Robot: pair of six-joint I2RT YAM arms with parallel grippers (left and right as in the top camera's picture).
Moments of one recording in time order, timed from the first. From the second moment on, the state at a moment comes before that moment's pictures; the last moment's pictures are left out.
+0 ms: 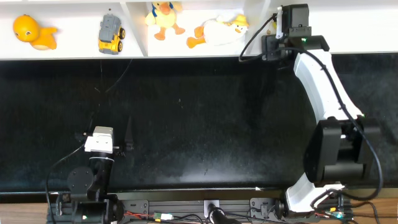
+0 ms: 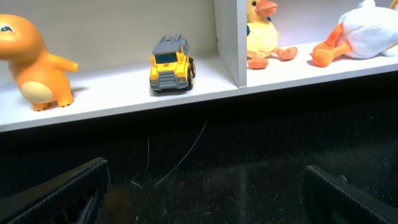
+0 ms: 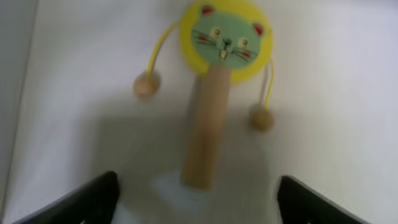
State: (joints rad) left arm 0.02 0.01 0.01 -0.07 0.12 0.13; right arm 0.06 1.86 1.47 -0.63 0.11 -0.05
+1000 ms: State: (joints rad) left arm 0.02 0.01 0.01 -0.07 0.12 0.13; right arm 0.05 1.21 0.99 -0.88 0.20 -0.06
